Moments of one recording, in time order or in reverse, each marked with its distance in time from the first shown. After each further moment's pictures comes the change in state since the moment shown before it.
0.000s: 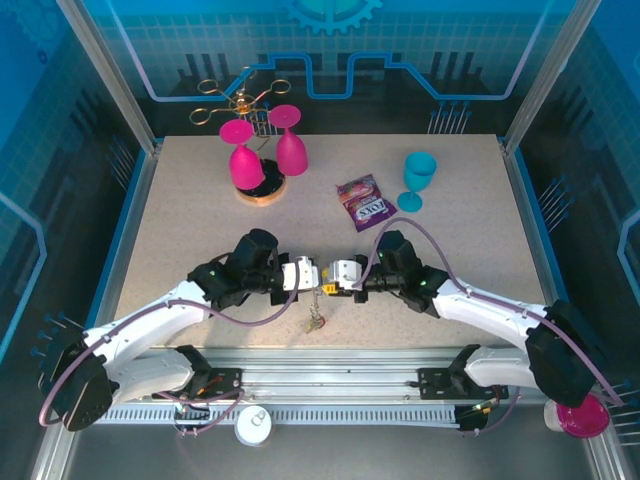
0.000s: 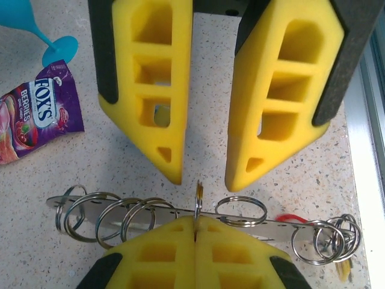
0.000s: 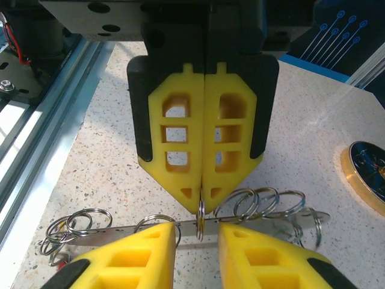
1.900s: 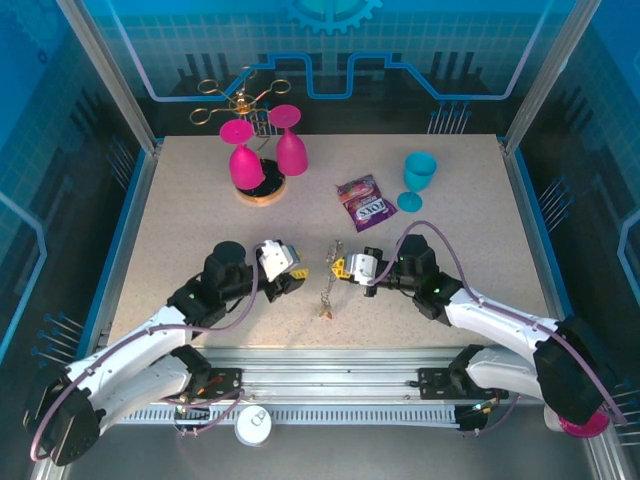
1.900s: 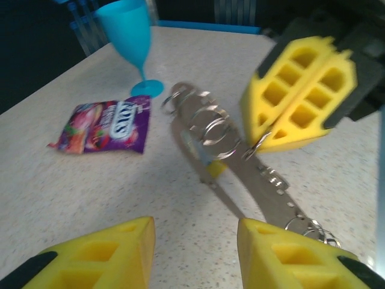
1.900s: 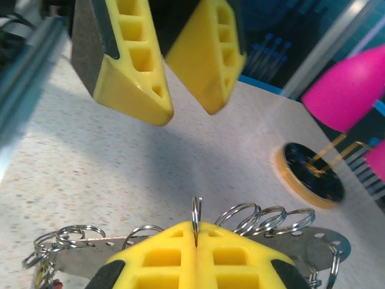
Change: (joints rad) left arm 0.085 -0.212 -0.224 0.383 -0.060 -0.453; right arm -0.093 -0.111 -0.118 0.192 0.066 0.045
